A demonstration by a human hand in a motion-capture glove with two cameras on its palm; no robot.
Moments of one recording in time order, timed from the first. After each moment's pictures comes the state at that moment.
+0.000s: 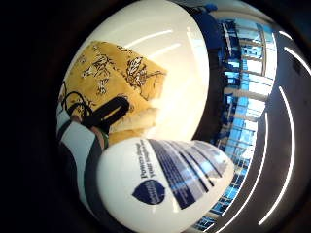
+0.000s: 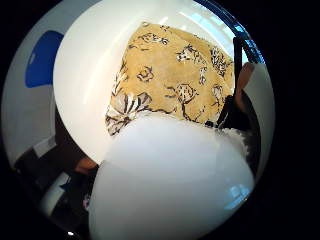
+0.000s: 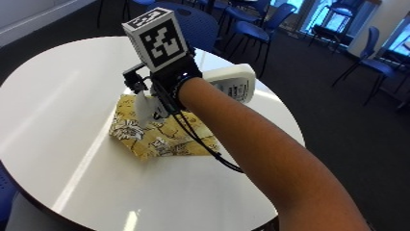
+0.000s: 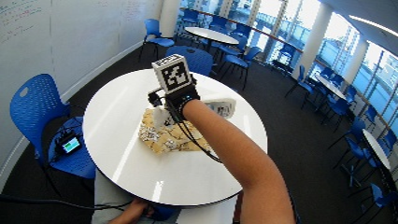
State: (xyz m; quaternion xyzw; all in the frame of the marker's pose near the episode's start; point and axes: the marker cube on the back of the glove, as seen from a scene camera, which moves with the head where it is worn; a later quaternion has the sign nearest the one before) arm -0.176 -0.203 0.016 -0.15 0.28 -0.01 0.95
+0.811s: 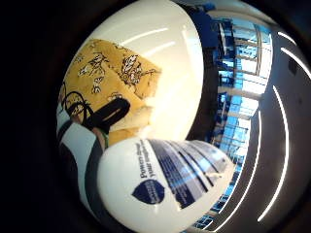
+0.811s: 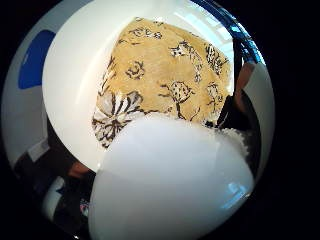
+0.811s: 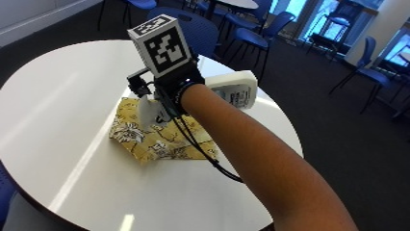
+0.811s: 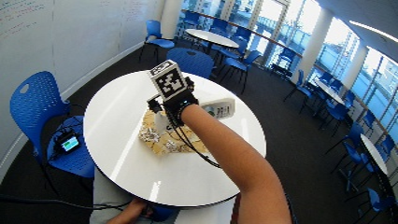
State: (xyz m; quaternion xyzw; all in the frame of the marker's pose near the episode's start) arm -0.168 -0.200 0.027 -0.15 0.29 0.00 0.95
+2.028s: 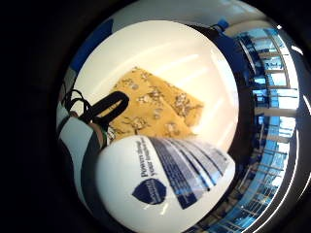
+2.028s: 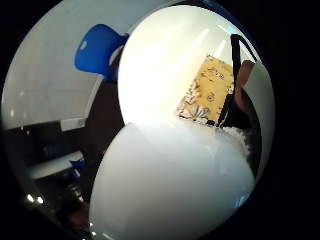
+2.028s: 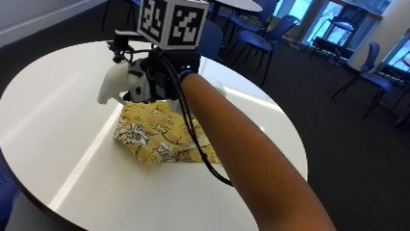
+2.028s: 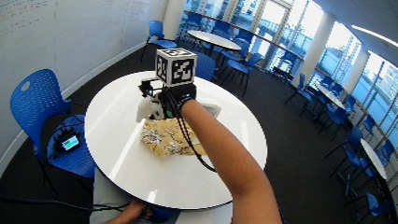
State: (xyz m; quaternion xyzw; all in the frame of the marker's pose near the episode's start) arm -0.216 -0.199 -0.012 -0.07 0.01 -0.11 0.99
